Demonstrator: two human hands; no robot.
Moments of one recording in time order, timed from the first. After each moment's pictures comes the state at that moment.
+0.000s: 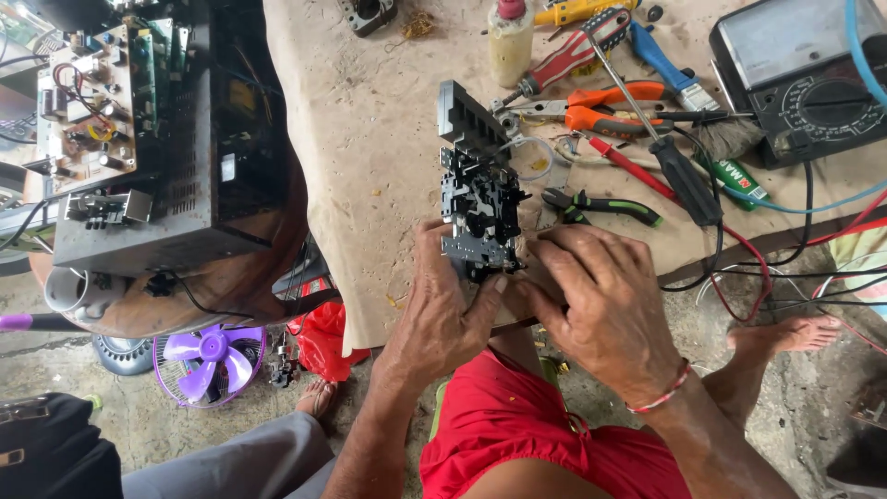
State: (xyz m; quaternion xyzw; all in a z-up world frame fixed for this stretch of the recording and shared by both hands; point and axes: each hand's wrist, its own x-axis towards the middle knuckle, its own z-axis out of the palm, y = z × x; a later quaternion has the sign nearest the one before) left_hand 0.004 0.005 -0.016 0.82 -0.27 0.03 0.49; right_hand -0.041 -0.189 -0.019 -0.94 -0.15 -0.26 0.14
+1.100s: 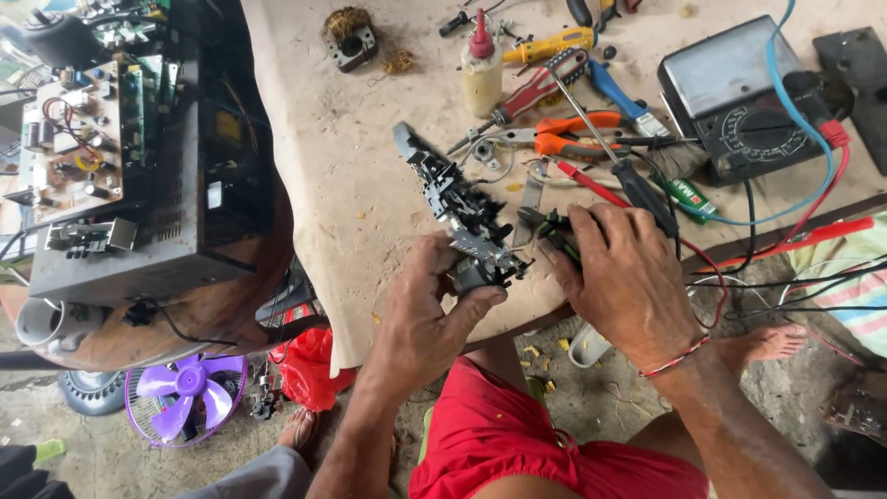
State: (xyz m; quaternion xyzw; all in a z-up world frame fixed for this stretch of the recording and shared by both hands) left_hand 0.008 0.001 0.009 0.78 -0.25 -0.07 0.57; right_hand -0.026 -0.236 -0.024 -0.97 -0.06 -0.23 -0.03
